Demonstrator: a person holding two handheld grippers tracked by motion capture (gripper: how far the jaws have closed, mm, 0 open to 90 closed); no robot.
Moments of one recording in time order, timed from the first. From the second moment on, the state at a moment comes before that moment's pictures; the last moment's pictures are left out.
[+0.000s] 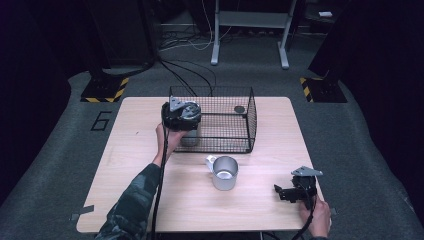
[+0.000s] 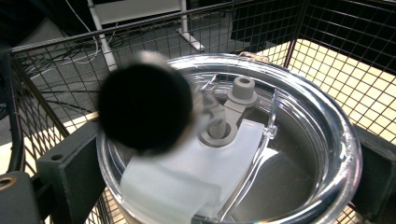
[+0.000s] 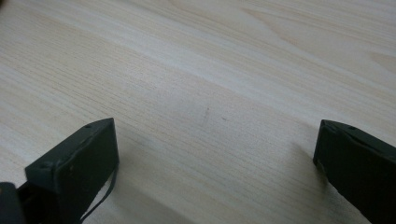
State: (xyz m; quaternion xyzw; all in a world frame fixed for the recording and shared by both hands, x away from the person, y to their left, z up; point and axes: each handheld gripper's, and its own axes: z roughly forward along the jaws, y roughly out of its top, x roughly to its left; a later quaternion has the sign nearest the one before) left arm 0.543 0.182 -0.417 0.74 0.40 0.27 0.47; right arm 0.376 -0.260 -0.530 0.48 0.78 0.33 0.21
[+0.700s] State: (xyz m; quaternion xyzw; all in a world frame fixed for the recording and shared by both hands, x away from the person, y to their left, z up) left arm 0.538 0.184 -0.411 0.71 0.41 0.30 0.49; right arm 0.376 -0.260 -0.530 0.48 0.78 0.33 0.21
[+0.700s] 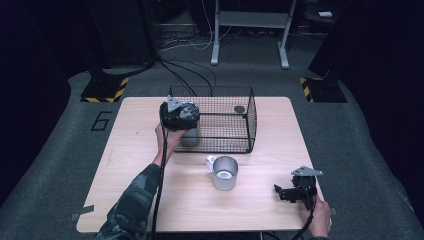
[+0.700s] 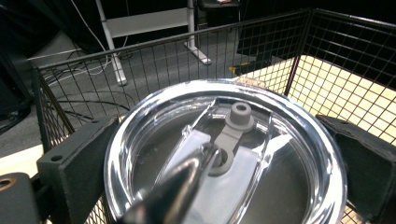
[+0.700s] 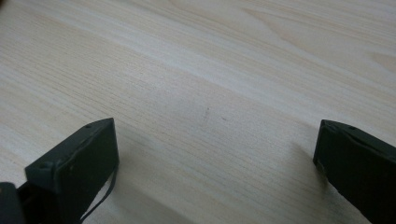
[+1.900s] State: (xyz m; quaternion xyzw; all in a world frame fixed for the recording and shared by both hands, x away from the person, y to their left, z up) left arm 0.463 0.232 -0.360 0.75 0.36 0.28 0.49; right arm 0.376 -0.260 -0.530 0.48 0.78 0.33 0.20
